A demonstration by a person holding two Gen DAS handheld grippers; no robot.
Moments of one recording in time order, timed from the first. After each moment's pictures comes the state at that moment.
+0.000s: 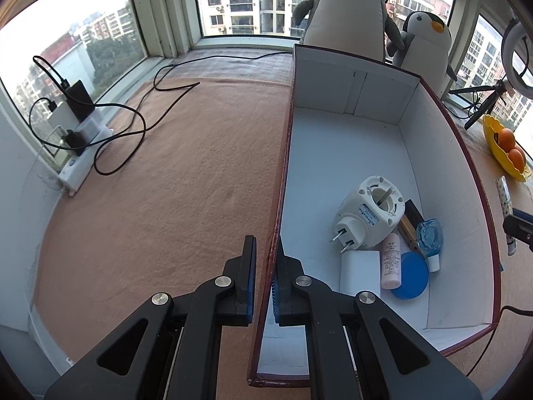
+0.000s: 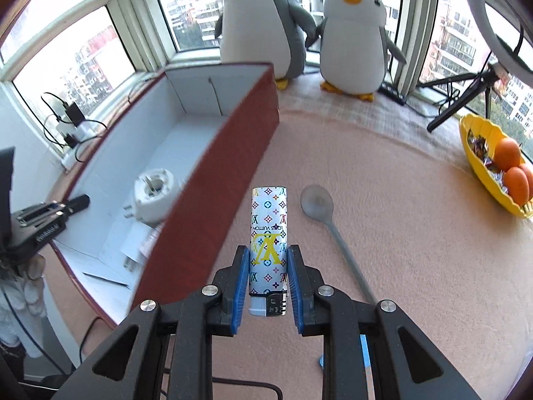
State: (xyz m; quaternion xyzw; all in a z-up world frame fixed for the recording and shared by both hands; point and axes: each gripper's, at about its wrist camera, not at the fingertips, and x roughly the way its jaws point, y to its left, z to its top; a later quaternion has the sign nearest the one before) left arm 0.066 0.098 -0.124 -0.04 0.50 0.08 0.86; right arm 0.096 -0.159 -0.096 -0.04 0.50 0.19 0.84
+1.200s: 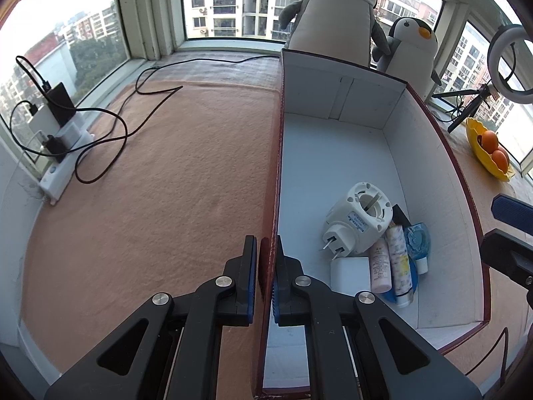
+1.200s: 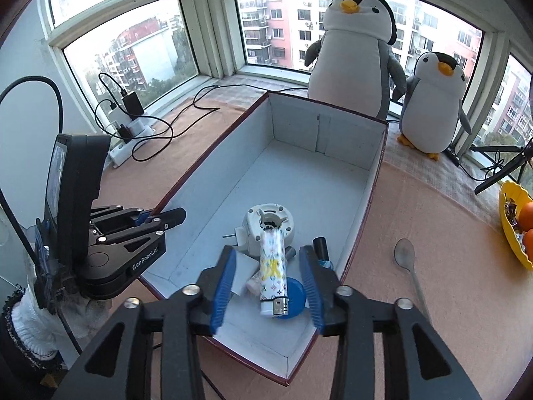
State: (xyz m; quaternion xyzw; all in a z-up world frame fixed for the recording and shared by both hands) left arm 0.071 0.106 -0.125 -0.06 0.49 0.03 0.87; right arm 0.071 -0.056 -0.063 -0.08 0.46 0.25 0.85
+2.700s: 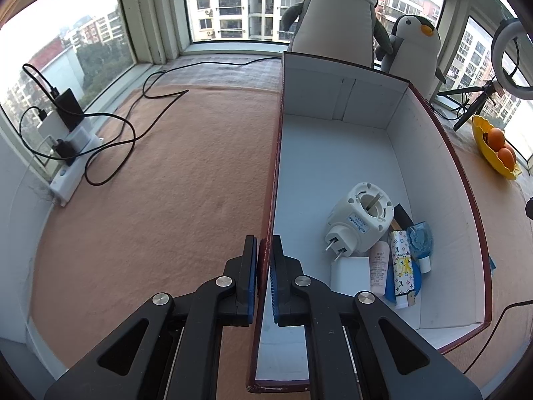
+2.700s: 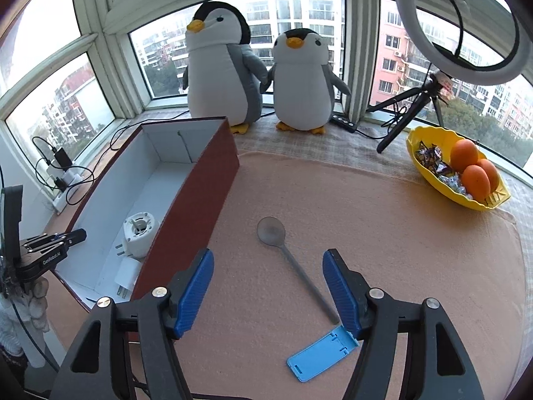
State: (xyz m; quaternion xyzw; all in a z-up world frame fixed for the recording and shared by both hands) left arm 0.070 0.098 -0.120 -0.04 0.49 0.05 0.87; right arm 0.089 -0.218 -0.068 0.00 0.45 0.12 0.89
